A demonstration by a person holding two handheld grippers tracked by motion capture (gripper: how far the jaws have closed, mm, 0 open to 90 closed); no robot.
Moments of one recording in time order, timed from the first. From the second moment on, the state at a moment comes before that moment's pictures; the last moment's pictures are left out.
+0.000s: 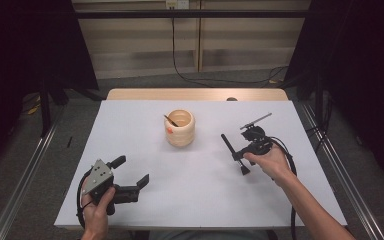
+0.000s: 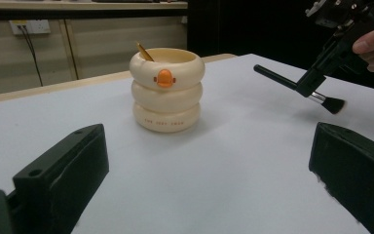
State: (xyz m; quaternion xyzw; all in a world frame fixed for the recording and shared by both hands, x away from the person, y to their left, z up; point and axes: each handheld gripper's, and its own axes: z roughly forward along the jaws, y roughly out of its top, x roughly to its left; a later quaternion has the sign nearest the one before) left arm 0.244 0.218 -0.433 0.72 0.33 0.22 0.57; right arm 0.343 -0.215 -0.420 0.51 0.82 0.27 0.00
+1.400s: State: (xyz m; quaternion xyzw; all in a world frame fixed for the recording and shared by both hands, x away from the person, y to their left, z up) left arm 0.243 0.220 -0.433 0.72 0.33 0.22 0.57; right arm 0.301 -0.244 -0.396 0.41 0.74 0.52 0.12
